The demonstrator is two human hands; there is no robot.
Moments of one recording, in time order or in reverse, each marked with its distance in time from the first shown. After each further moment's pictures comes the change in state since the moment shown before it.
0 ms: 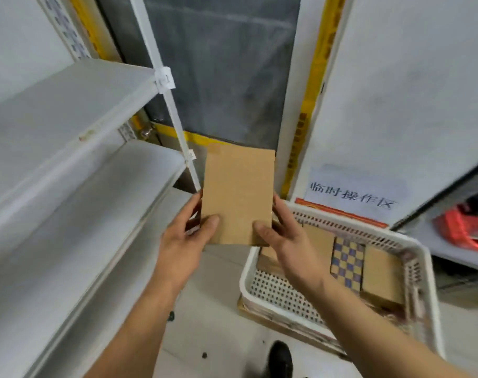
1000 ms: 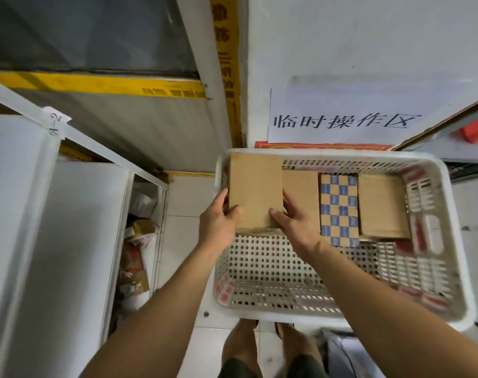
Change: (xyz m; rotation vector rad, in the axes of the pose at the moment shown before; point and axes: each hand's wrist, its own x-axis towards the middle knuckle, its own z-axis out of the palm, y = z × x) left_hand 0.176 -0.241 0.263 0.385 -0.473 -0.397; right_hand 0.119 0.295 -0.177 0.173 0.397 0.555
